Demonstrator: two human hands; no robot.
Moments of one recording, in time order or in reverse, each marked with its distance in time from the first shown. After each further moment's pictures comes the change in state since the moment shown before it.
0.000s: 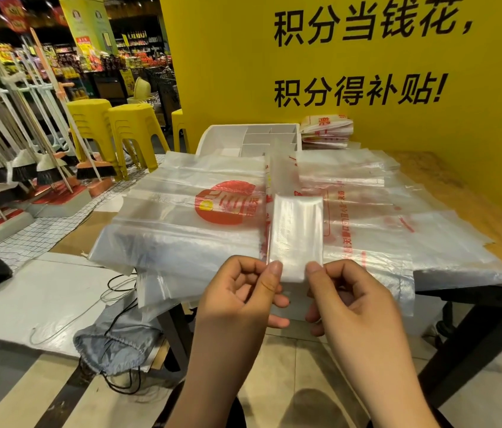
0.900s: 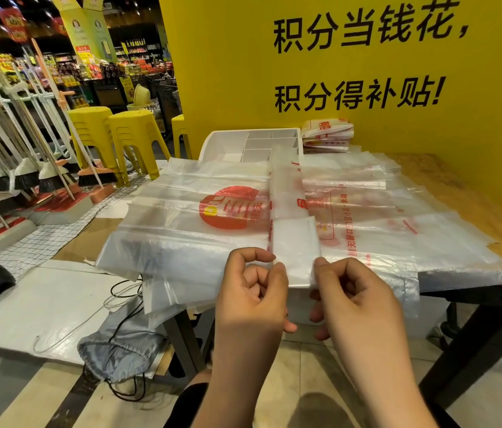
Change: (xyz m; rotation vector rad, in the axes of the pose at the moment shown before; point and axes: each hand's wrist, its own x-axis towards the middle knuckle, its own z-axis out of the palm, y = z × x) left_hand 0.006 -0.007 0.007 0.000 0.026 0.102; right_hand 0.005 -0.003 0.010 0.025 0.070 0.051
